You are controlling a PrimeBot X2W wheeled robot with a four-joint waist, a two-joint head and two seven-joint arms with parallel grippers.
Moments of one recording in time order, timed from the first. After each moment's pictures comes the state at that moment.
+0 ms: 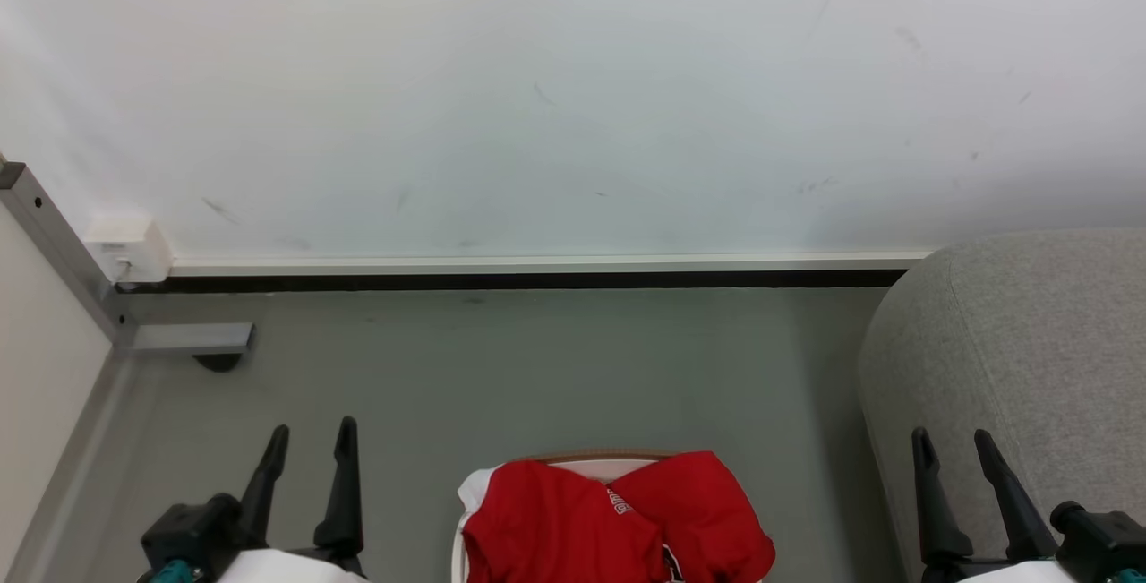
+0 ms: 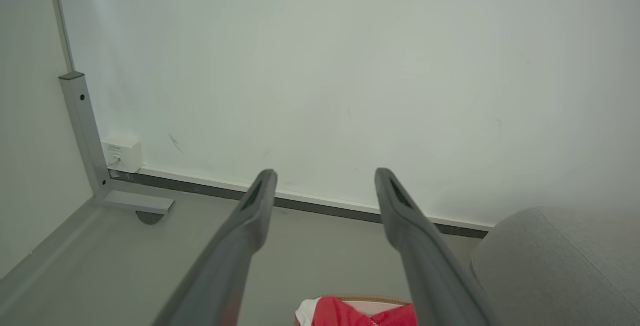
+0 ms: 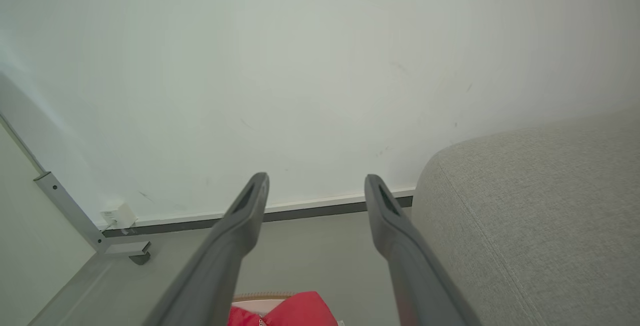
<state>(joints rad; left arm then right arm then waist) -0.04 0.08 -0.03 0.16 -0.30 -0.05 -0.20 -0.06 -0.07 0.06 0.27 0.41 0.13 -0.21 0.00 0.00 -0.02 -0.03</state>
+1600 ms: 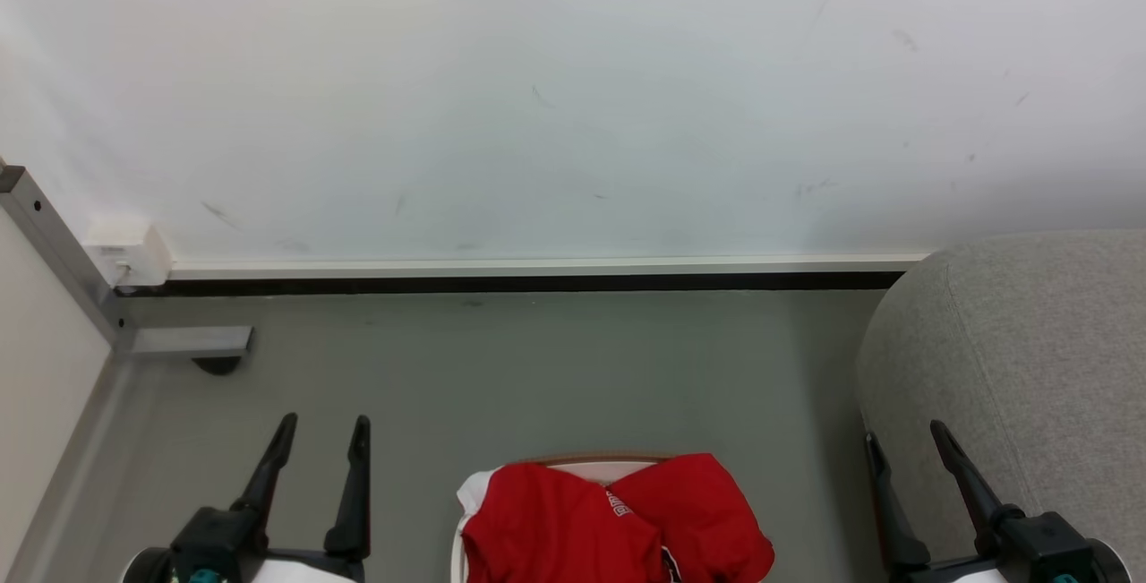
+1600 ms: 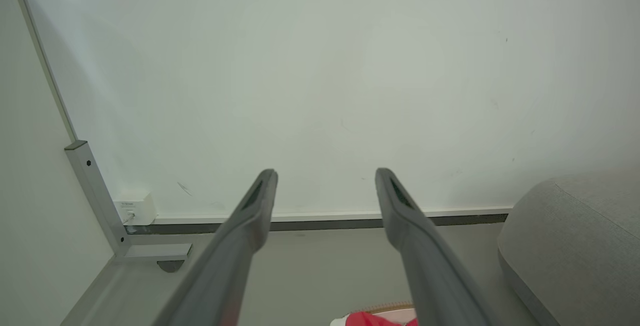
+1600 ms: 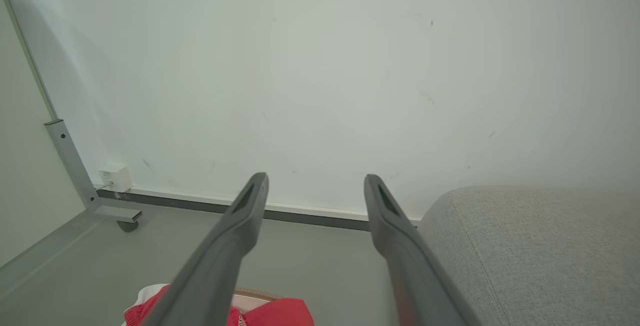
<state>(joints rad) -0.04 0.06 0.01 0.16 -0.06 -0.07 -0.26 -0.06 -0.05 0.10 0.25 0.17 0.13 -0.26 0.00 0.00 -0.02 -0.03</state>
